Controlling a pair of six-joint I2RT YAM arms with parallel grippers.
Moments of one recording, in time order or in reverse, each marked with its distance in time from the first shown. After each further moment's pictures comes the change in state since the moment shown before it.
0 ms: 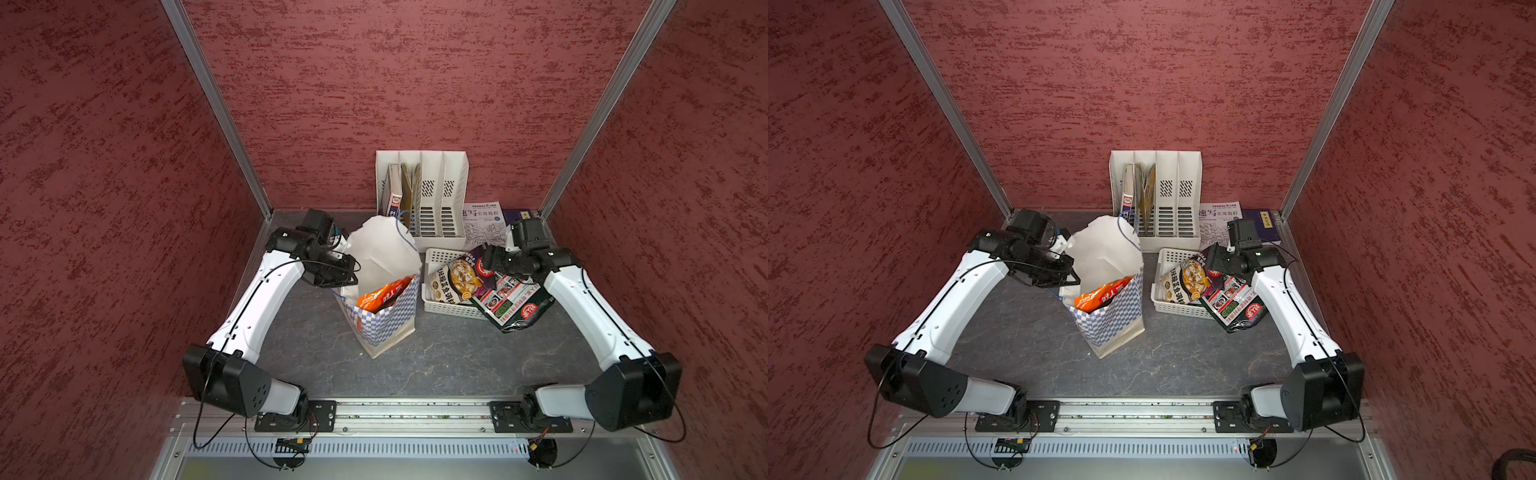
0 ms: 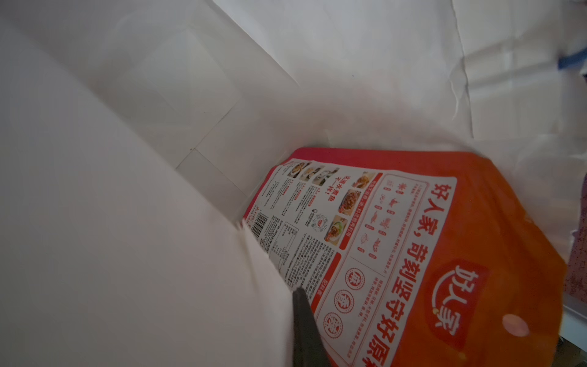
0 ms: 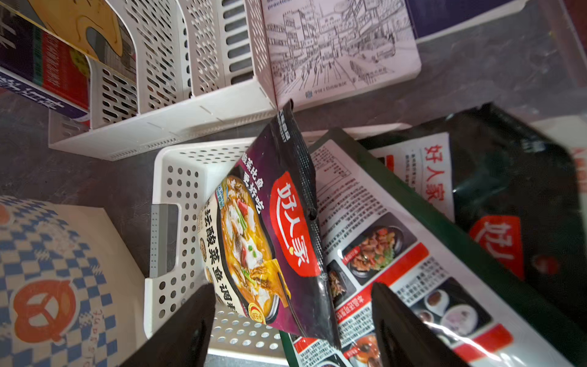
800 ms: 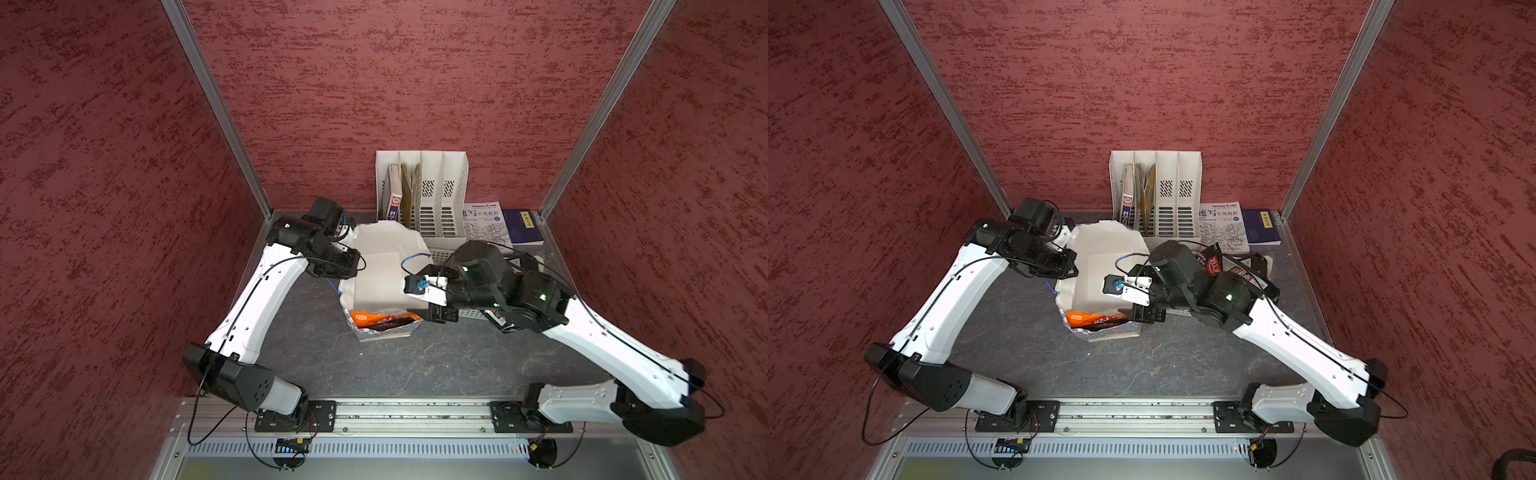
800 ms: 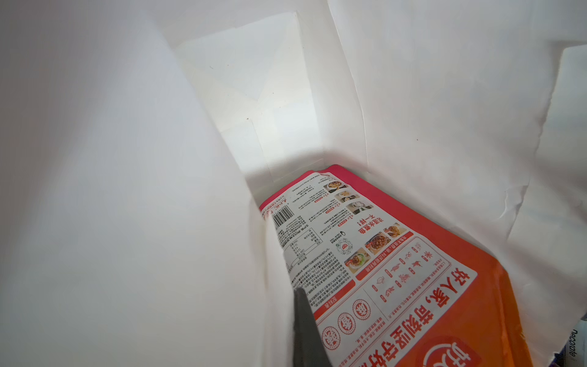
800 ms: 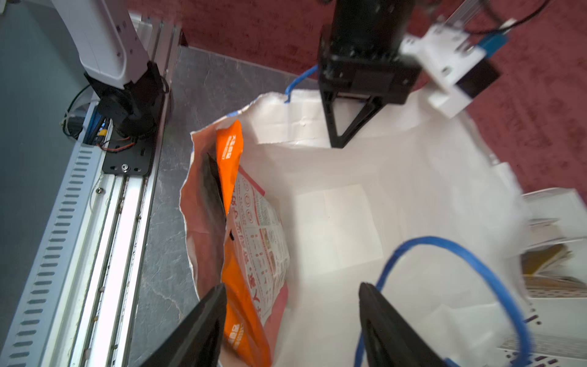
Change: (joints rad) left arm -0.095 0.052 0.212 -0.113 -0.192 0.072; right arm 0.810 -0.169 0.241 -0.006 -0.140 -0.951
